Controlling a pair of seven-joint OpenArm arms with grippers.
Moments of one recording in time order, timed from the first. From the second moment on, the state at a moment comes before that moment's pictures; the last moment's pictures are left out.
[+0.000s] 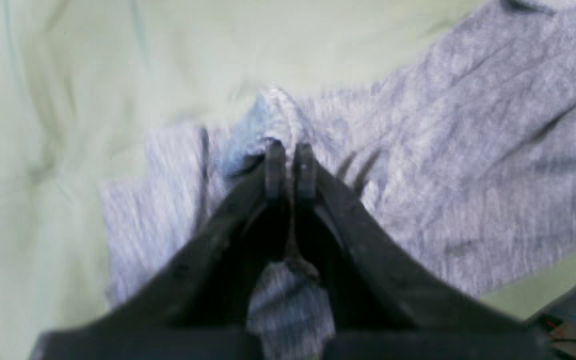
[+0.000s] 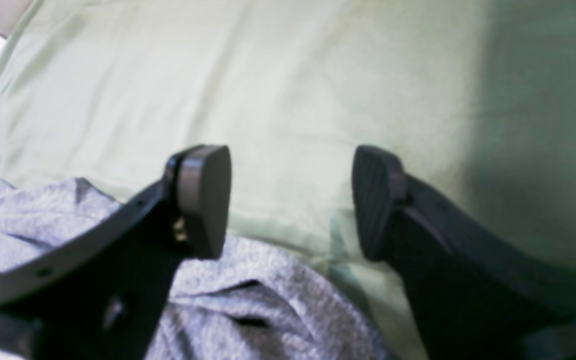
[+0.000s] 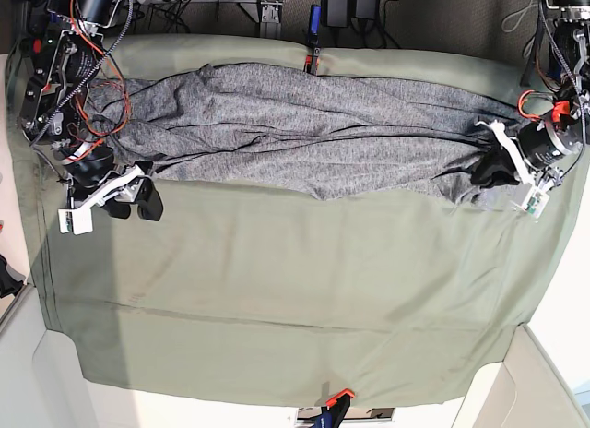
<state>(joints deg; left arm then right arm) 15.0 -33.1 -21.2 95.1 -35.9 -38.5 43.4 1.4 4.5 20.3 88.1 30.6 29.7 -47.5</state>
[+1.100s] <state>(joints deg) 10.4 -31.8 -36.7 67.7 -47.3 -33.1 39.9 1.4 4.5 20.3 88.1 30.9 29.8 -47.2</state>
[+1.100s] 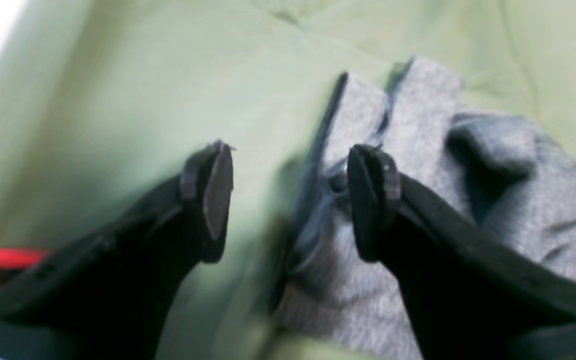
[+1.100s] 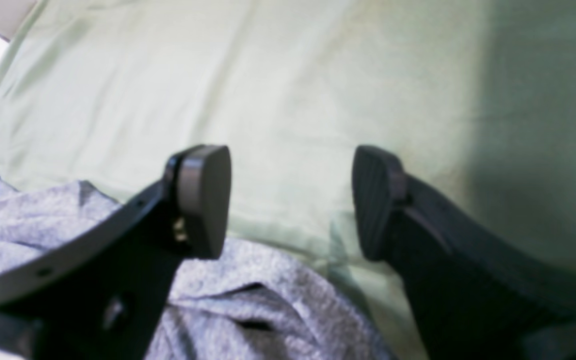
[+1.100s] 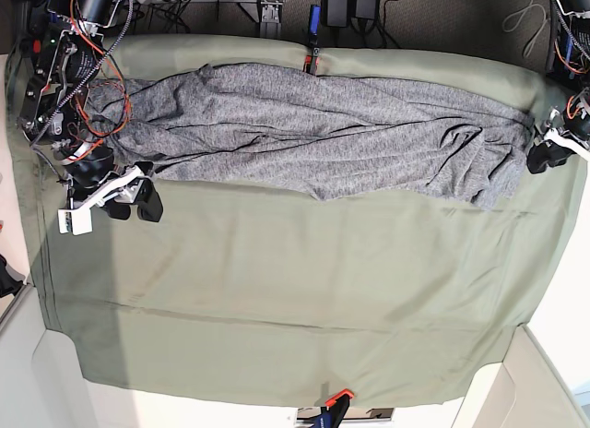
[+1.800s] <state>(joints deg) 4.9 -35.1 -26.7 55.2 -70.0 -38.3 56.9 0.9 4.5 20.3 88.1 30.8 29.7 -47.4</state>
